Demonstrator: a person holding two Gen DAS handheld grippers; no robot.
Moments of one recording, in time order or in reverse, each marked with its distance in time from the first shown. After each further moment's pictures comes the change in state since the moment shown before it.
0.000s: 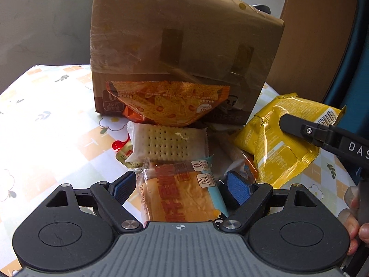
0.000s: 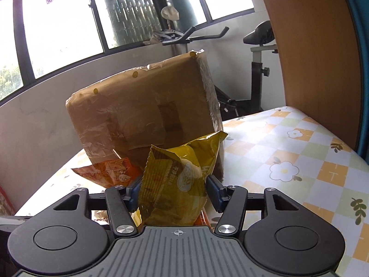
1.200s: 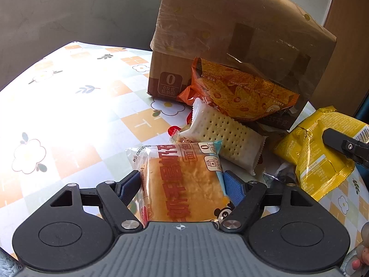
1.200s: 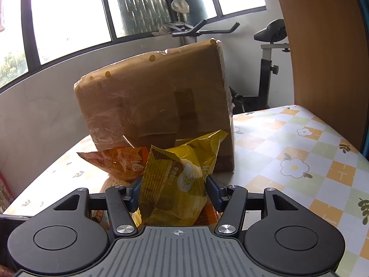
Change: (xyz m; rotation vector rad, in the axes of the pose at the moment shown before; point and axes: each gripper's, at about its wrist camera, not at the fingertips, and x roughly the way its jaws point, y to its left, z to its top) left arm 0.001 0.060 -0.015 -0.147 0.005 0.116; right arm 0.011 0.016 -0.007 -0.059 0.043 0.009
